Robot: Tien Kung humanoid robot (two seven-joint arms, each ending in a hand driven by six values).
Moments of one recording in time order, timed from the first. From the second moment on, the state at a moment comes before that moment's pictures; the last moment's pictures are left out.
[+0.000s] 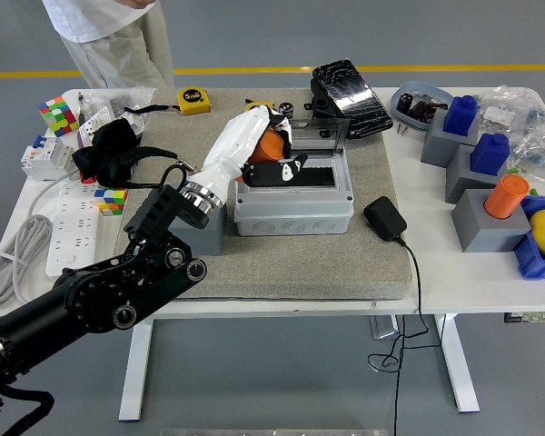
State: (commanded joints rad) left arm -0.78 0.10 -0.51 -1.13 1.69 0.47 0.07; right arm 0.07 -0.24 0.40 0.36 -0.26 -0.02 -0.13
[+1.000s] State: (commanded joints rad) left arm -1.02 0.00 -0.24 -0.78 1.64 0.46 0.15; right arm 0.08 -0.25 0.36 0.36 -0.25 -0.02 -0.13
